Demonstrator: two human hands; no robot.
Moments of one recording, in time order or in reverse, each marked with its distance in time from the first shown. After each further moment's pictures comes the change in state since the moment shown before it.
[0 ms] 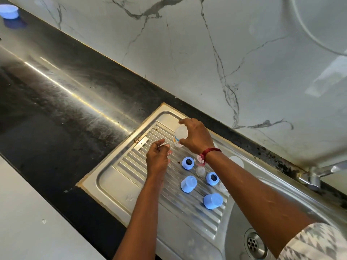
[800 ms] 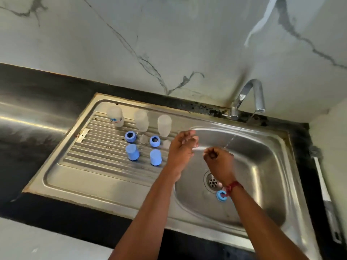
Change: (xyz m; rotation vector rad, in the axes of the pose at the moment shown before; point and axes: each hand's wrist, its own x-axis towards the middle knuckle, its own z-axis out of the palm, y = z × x) left_hand -0.206 -0.080 0.126 0.248 -0.736 -0.006; right_hand -0.310 0.169 -0.028 0.366 0.453 0.604
